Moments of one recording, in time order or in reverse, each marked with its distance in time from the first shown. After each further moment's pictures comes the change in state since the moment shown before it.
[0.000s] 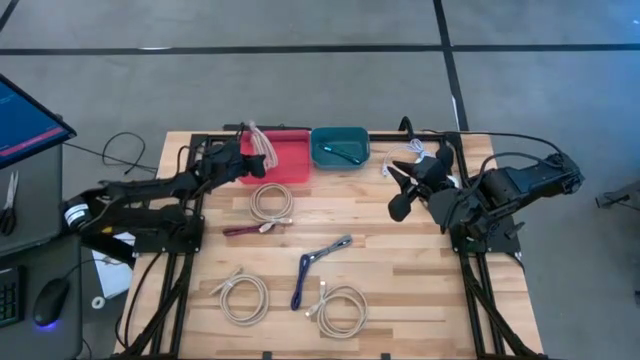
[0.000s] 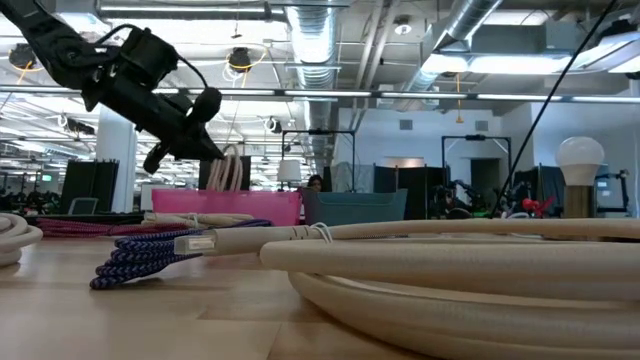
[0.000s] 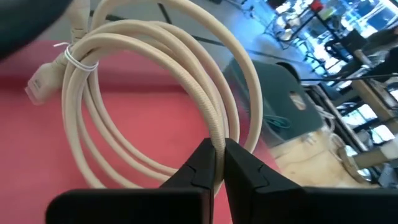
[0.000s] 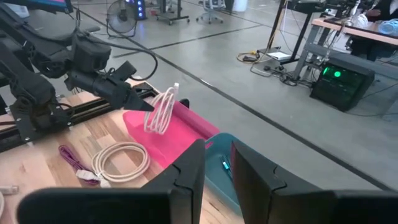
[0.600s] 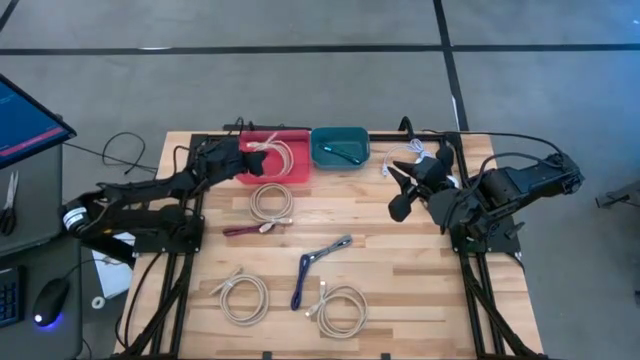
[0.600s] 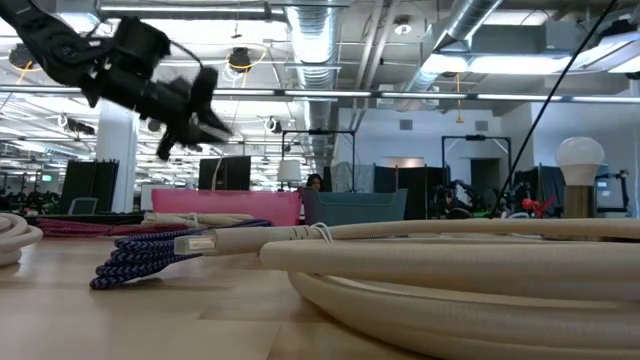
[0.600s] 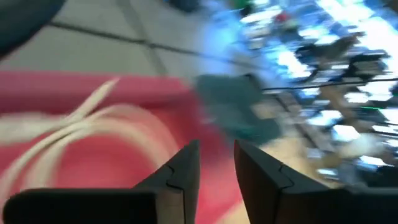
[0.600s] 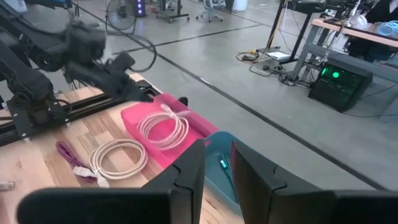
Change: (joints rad) left arm 0.018 -0.053 0.000 0.093 0.129 0.027; right arm 0.000 0.000 0.000 -0.018 -0.002 -0.004
